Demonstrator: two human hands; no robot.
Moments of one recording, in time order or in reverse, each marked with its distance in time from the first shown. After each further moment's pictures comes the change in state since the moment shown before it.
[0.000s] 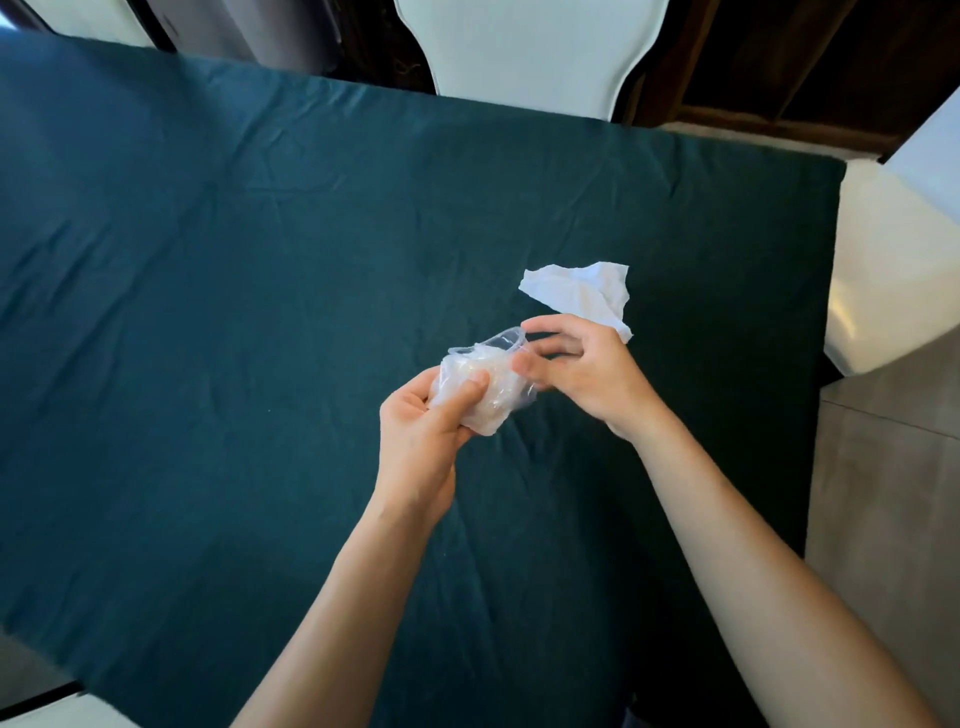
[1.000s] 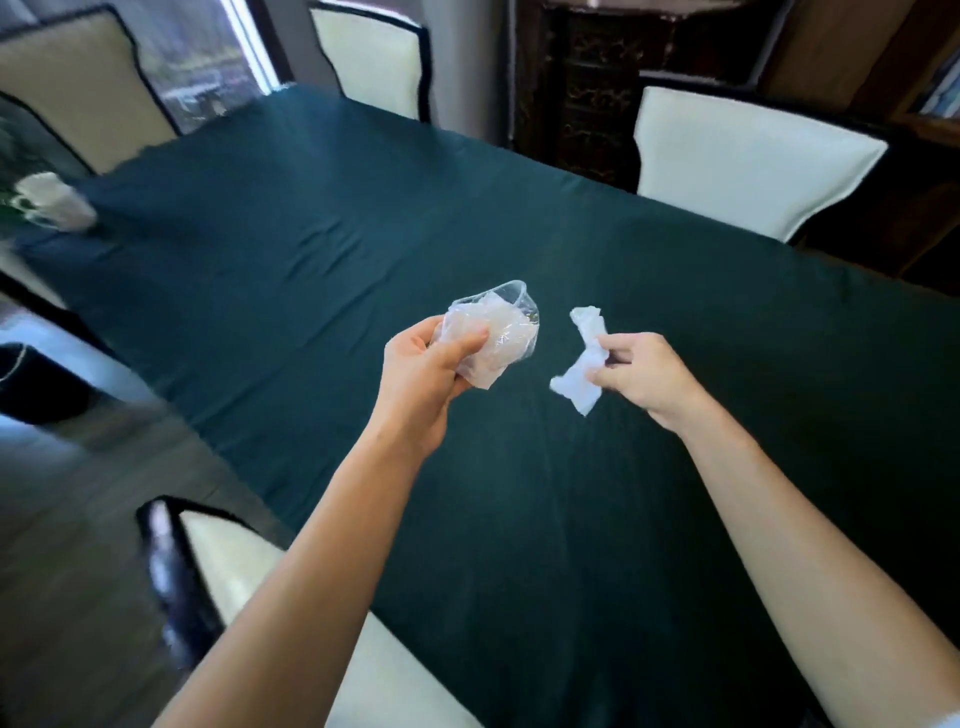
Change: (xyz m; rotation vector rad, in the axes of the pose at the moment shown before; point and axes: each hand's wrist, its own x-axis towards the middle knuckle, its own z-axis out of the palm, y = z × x) left_hand -0.104 0.153 -0.249 -0.012 0.161 0.190; right_hand -0.021 -0.098 0.212 -0.351 -0.082 -0.025
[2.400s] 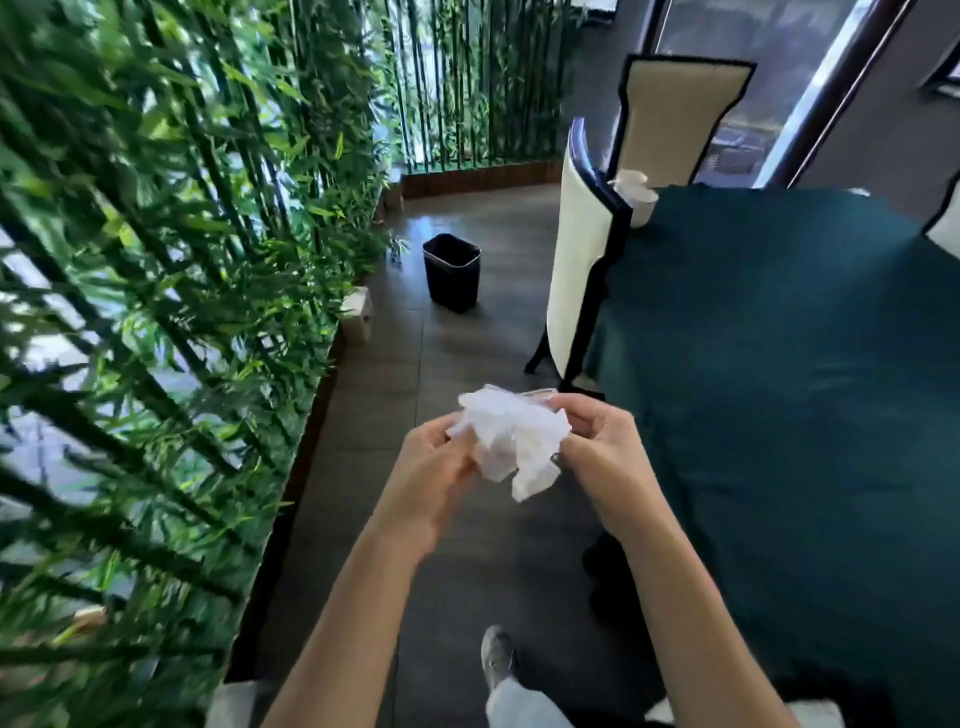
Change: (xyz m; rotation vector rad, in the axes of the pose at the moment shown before) left_hand -0.203 0.027 -0.608 -0.278 0.624 0.197; right_hand -0.155 -0.314 0.672 0.239 -0.806 -0.347
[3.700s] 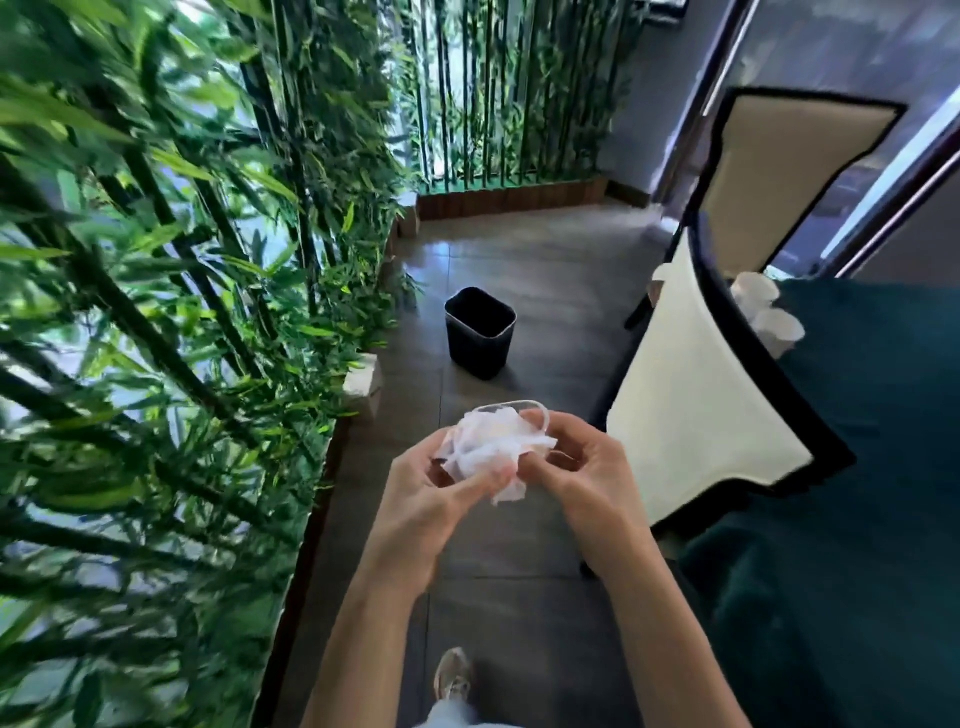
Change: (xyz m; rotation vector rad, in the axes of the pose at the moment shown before) left_hand 0.442 0.149 -0.154 0.019 0.052 0.074; right_hand 0.486 -0.044 0.133 -0.035 -0.001 0.043
